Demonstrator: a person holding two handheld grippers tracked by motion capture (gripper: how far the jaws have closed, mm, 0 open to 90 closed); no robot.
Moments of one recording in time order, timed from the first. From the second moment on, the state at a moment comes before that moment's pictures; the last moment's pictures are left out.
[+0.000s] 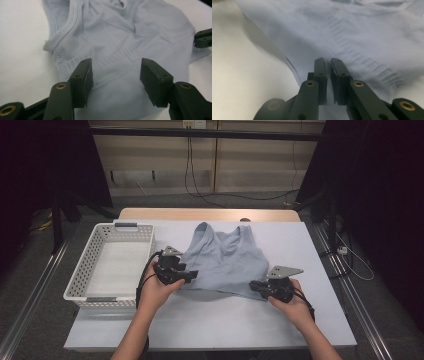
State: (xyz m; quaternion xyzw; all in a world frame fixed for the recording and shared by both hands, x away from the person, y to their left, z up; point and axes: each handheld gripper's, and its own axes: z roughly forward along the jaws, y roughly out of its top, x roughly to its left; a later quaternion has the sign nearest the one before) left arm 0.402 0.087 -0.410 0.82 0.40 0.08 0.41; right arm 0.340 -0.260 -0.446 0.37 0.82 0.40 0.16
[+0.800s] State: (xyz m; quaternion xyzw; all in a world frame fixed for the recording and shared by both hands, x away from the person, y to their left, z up) left arm 0.410 0.077 -0.437 0.83 0.39 0.11 0.38; right arm 0.348 -0.263 -0.451 0.41 0.80 0.39 0.17
